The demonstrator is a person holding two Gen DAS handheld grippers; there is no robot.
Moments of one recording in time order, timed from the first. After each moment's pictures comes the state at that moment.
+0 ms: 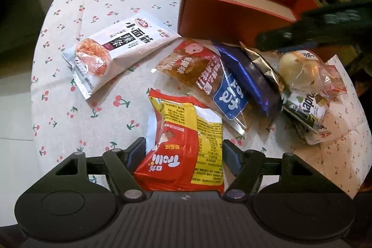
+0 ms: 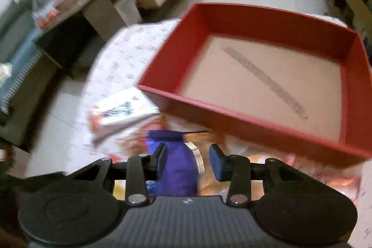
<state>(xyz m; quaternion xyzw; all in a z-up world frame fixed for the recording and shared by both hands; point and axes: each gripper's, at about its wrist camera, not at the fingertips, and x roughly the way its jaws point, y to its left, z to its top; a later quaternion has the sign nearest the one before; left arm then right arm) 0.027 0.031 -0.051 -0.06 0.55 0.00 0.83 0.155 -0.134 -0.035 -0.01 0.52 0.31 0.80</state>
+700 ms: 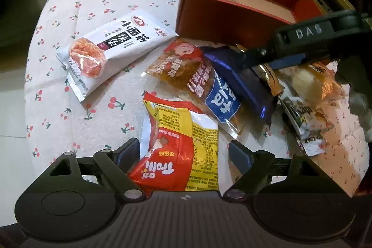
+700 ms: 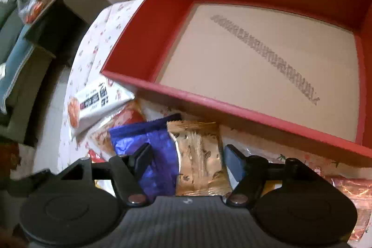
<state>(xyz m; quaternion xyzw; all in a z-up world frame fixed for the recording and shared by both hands) 0.041 0.036 -0.060 -0.08 0.55 -0.01 0.83 0.189 -0.139 -0.070 0.01 0.57 0.32 0.75</state>
